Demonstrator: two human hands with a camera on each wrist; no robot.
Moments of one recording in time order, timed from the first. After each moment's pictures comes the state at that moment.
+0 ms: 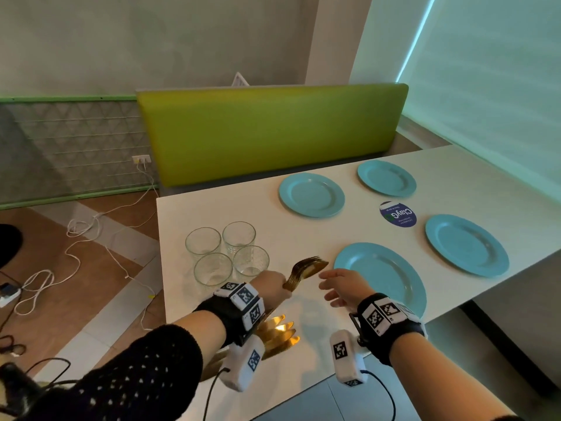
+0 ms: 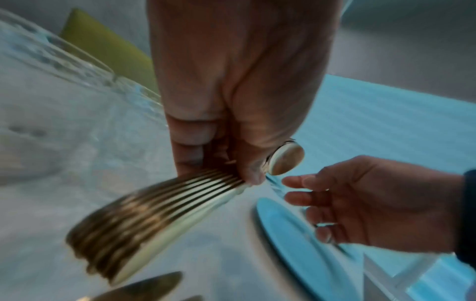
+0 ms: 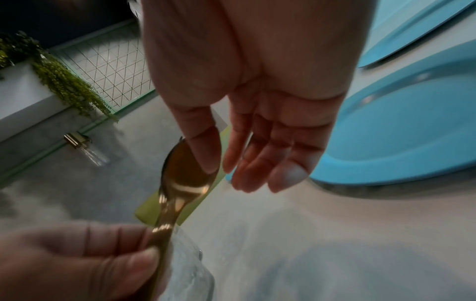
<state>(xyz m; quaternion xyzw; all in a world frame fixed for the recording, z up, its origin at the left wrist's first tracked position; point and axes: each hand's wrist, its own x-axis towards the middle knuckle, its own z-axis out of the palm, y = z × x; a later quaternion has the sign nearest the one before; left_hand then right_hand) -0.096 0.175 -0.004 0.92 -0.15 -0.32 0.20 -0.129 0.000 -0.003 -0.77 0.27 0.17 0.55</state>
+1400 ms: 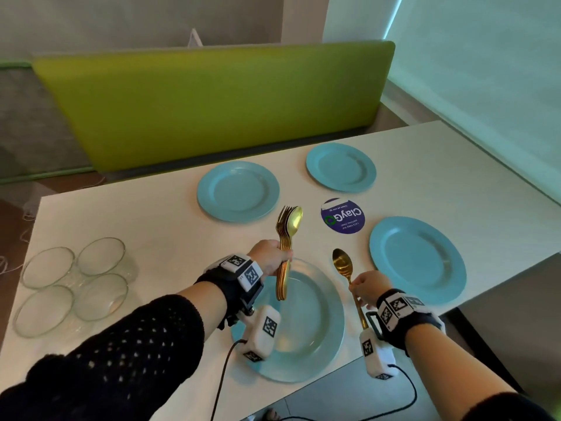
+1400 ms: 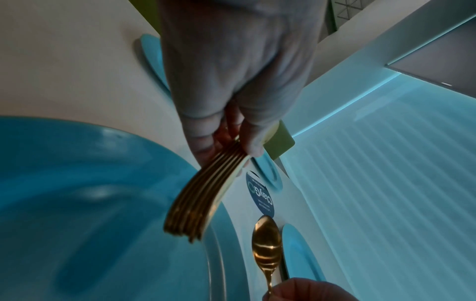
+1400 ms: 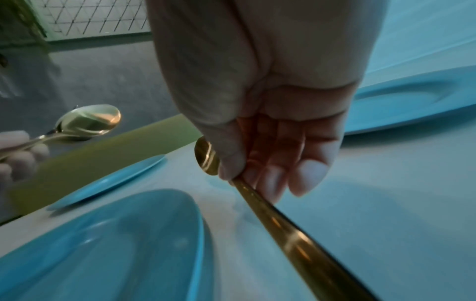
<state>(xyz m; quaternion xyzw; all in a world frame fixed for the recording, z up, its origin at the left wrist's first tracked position) 0.013 -0.080 -0.029 0.75 0.10 -0.32 0.57 -0.049 -0.291 -0.036 -0.90 0.26 0.27 0.22</state>
